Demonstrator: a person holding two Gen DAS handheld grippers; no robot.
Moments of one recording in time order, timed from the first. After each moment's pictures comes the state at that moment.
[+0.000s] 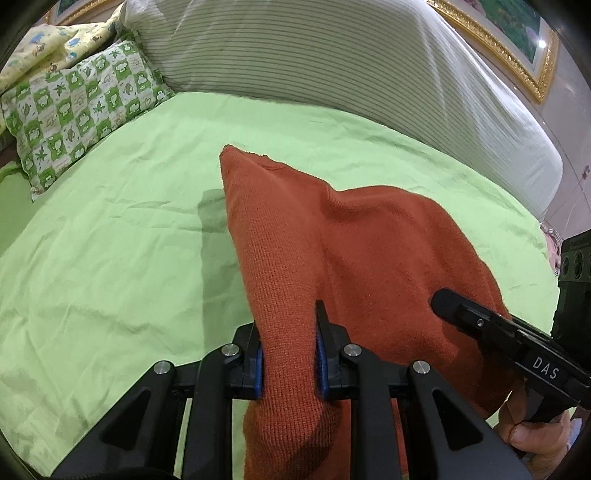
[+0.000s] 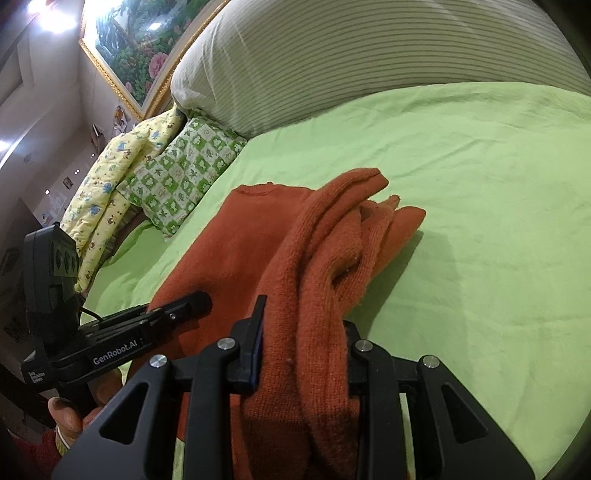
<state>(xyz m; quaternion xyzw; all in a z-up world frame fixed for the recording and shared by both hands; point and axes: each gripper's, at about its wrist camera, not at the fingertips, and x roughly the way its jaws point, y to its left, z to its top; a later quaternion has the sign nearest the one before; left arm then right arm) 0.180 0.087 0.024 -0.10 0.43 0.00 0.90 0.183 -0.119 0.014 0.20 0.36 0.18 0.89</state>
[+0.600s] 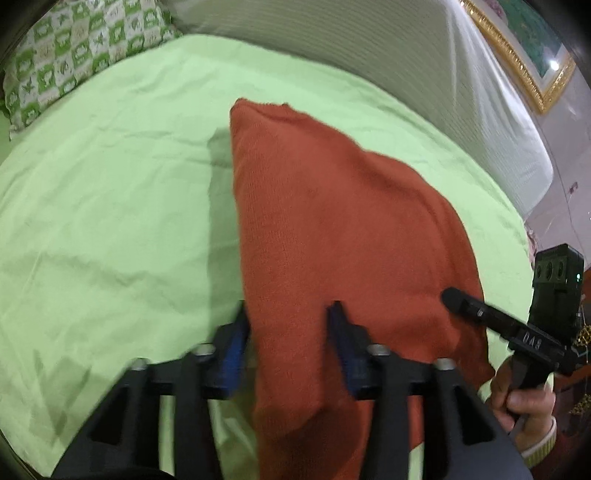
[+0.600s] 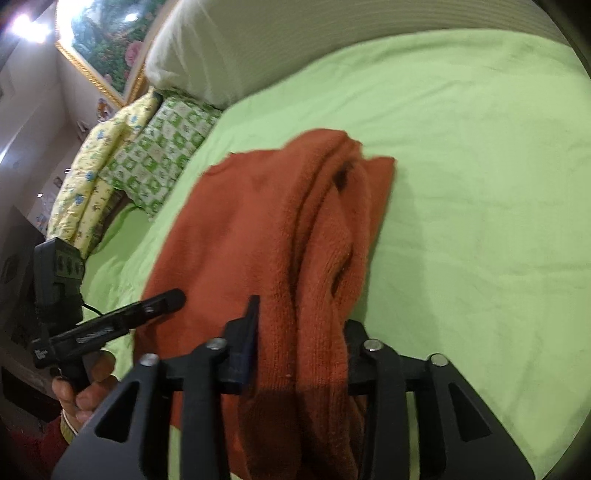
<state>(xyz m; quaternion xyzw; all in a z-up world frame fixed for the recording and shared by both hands) 0.178 0.134 -0.017 -0.16 0.49 -0.05 0.86 0.186 -0.139 -0.030 0.22 0.42 0.18 0.86</state>
